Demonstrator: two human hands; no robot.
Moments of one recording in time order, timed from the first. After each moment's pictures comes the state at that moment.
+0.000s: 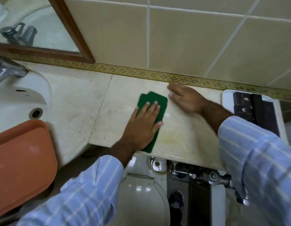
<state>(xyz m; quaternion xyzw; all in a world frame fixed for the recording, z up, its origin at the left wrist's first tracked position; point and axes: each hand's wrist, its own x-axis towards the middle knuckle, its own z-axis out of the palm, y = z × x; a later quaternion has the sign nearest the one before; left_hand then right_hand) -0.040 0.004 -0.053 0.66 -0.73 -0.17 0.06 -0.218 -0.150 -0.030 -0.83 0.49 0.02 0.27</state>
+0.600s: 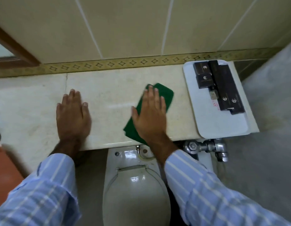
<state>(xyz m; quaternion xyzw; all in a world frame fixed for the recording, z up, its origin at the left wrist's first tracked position) 0.056 -0.001 -0.079 0.79 -0.61 -0.05 0.10 -0.182 -0.003 -0.072 -0.70 0.70 -0.09 0.11</state>
